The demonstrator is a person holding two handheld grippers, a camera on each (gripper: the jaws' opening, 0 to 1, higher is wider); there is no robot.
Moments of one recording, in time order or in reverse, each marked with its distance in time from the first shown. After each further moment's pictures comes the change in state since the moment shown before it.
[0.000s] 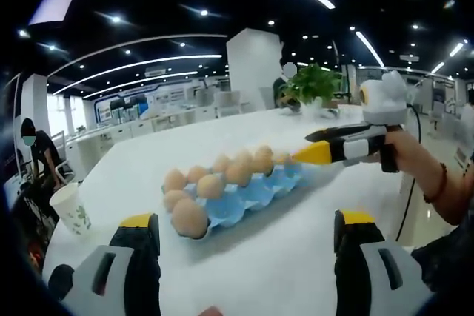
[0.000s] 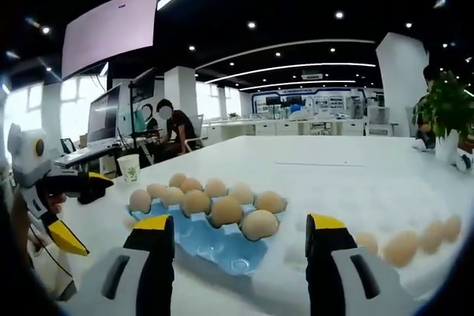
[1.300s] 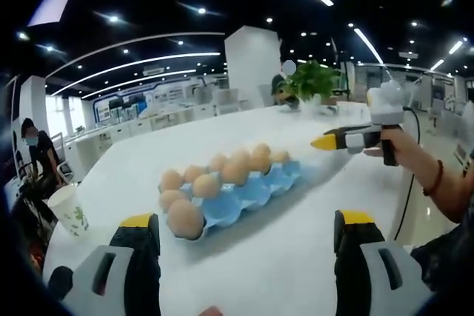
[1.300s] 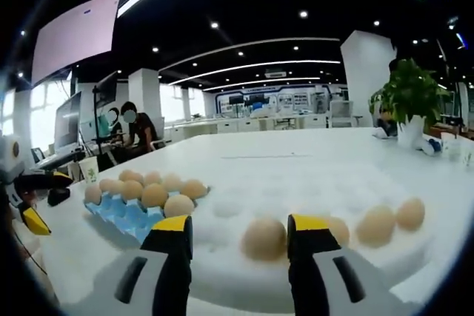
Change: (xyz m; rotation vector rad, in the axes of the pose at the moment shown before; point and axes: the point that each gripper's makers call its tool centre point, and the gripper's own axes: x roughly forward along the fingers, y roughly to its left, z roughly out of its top) left arm 0.006 -0.005 -0.002 0.010 0.017 -0.005; right arm -0.027 -0.085 -0.021 0.053 0.005 -0.208
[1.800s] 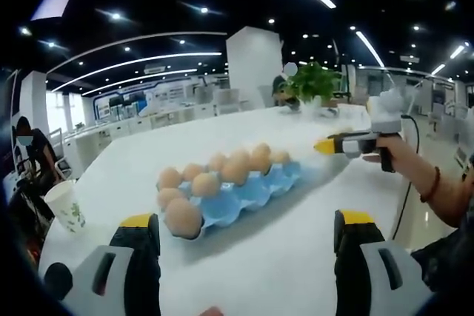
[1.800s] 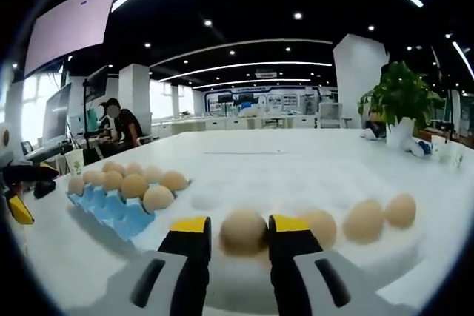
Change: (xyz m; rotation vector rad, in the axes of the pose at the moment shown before) left arm 0.002 0.000 -0.001 -0.024 -0.005 -0.002; right arm 0.007 -0.019 -0.008 -0.040 0.022 -0.109
